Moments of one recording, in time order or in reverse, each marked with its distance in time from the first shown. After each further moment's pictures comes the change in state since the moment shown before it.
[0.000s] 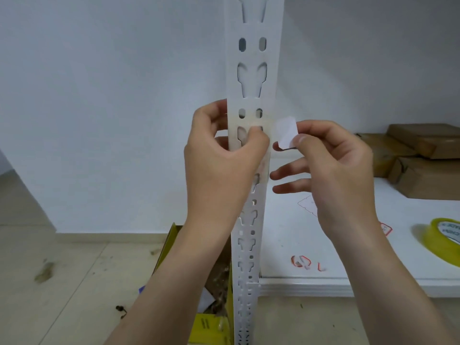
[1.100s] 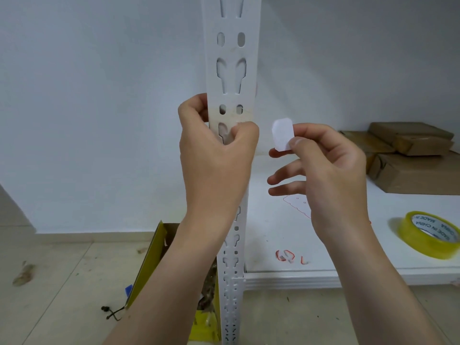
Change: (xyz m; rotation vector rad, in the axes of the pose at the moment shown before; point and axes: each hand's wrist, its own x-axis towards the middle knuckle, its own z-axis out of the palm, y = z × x) left_hand -0.002 0.001 0.020 -0.073 0.044 0.046; right_hand -0.006 -0.001 -0.014 -0.020 0.037 0.045
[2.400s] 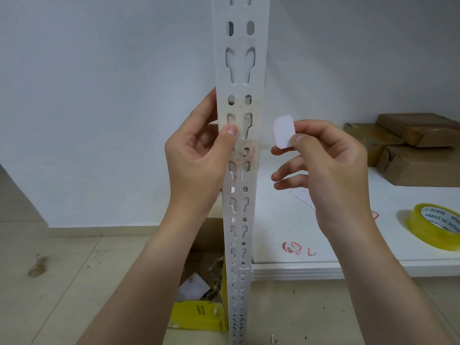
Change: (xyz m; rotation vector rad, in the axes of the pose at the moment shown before) left_hand 0.007 -0.030 -0.035 -0.117 -0.123 0.111; right_hand -0.005 0.002 0.005 0.039 -0.014 0.027
